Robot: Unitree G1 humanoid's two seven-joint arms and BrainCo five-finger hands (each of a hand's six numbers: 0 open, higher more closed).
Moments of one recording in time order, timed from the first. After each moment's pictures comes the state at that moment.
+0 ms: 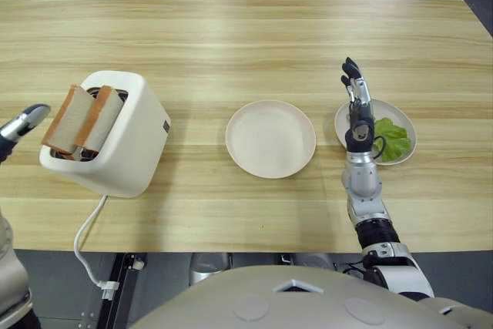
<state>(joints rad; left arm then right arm) 0.41 0.53 0.78 -0.48 0.64 0.02 -0.08 -0.16 -0.14 -0.02 0.49 -0.22 -1.00 -0.16</state>
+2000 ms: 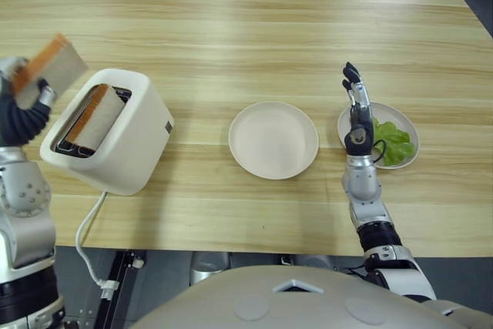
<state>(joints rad) 0.20 0.60 0.53 -0.36 0.62 -0.02 0.17 -0.14 -0.15 -0.02 0.50 -0.29 -1.00 -0.22</state>
